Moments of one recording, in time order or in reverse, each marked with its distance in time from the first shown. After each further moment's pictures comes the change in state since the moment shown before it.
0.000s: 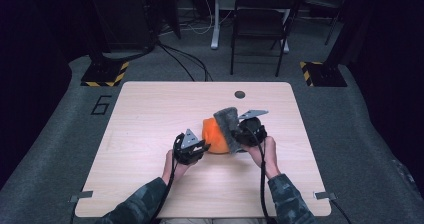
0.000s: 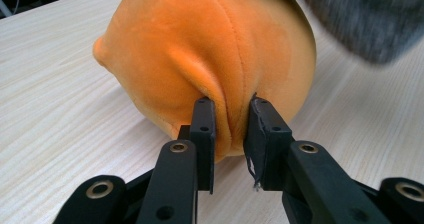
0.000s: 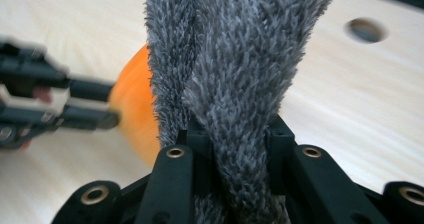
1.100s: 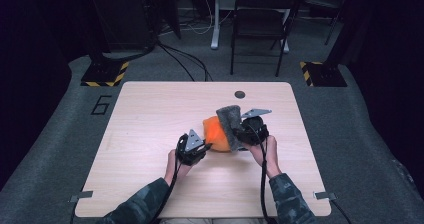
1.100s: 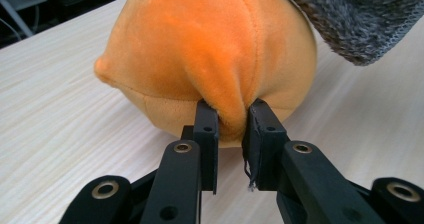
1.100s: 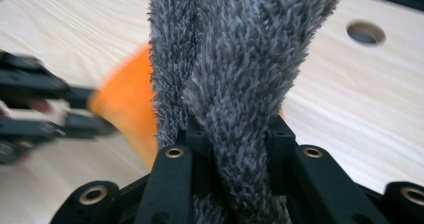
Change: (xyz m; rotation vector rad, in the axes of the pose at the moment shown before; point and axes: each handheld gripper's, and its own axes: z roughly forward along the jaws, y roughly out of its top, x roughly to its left) left arm -0.012 0.008 0.000 -0.020 0.026 0.041; right arm -0.009 0.000 -0.005 -0.045 0.005 0.028
